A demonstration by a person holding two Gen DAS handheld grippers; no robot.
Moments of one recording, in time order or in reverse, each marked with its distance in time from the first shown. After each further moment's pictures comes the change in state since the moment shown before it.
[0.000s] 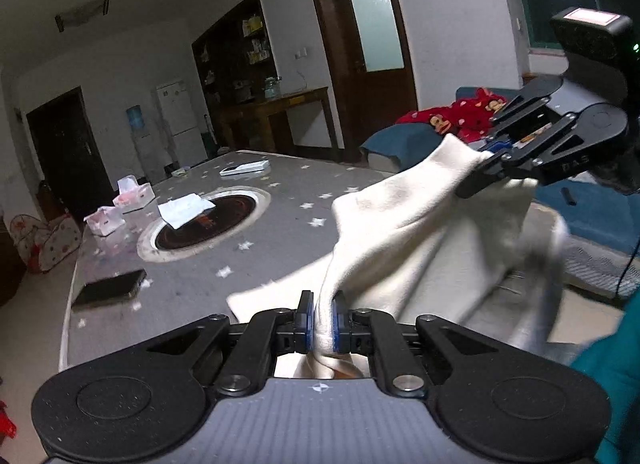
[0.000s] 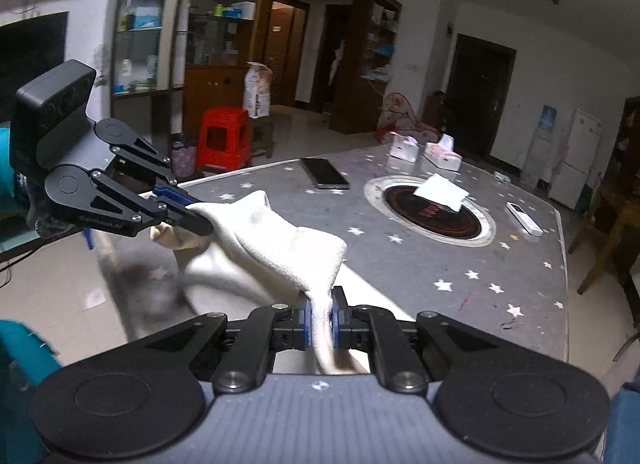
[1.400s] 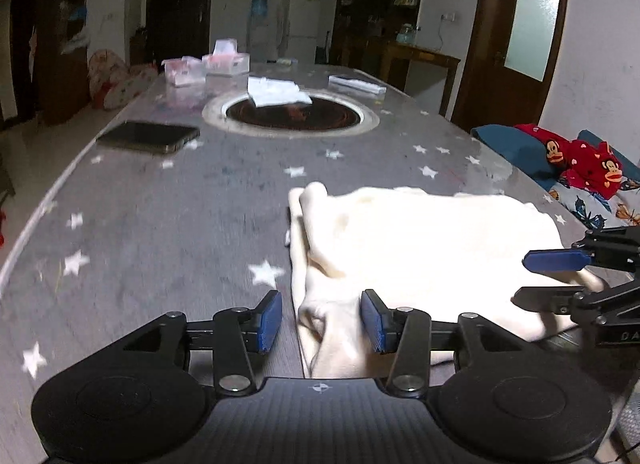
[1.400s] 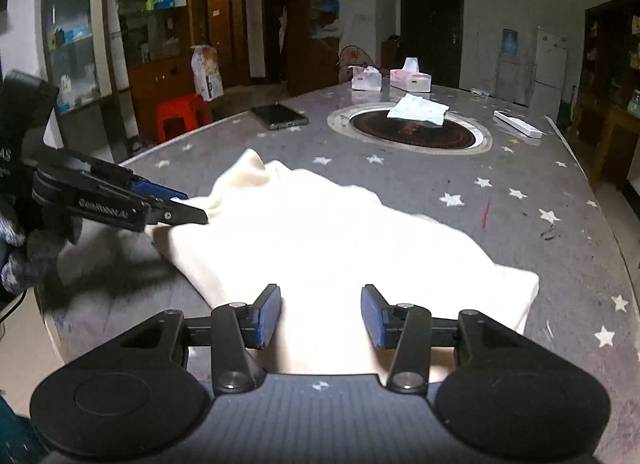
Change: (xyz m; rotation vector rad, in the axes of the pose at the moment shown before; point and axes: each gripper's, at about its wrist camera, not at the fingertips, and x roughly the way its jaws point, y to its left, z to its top) left arm 0.079 0.038 -0.043 -0.507 0.187 0.160; right arm 0.099 -0.022 -0.055 0.221 0.099 -0.023
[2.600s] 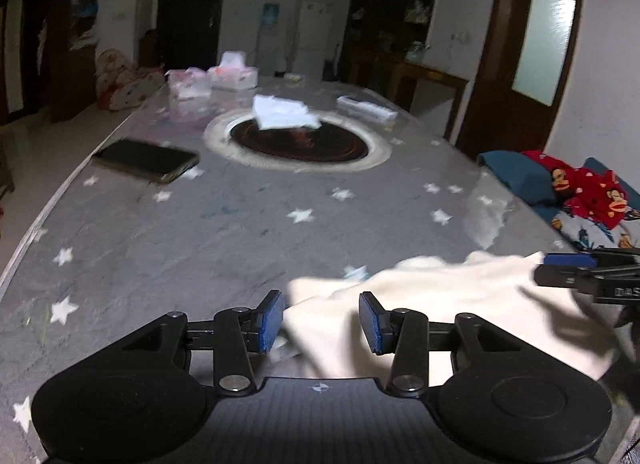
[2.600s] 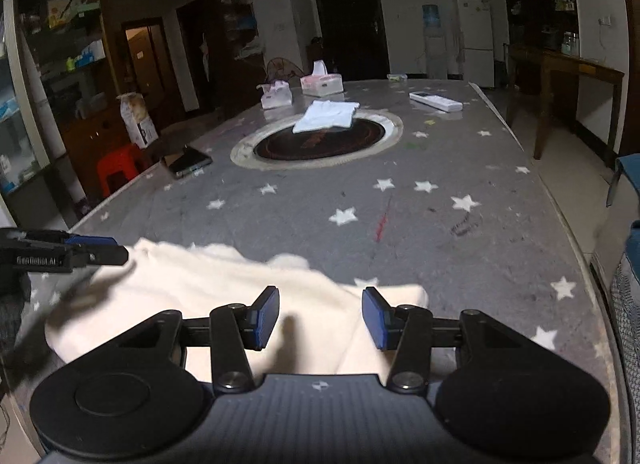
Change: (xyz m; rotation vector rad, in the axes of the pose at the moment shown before) left arm 0.017 0.000 0.039 -0.024 -0.062 -0.011; right arm 0.005 -0.079 0.019 0.254 -0.044 -0.099
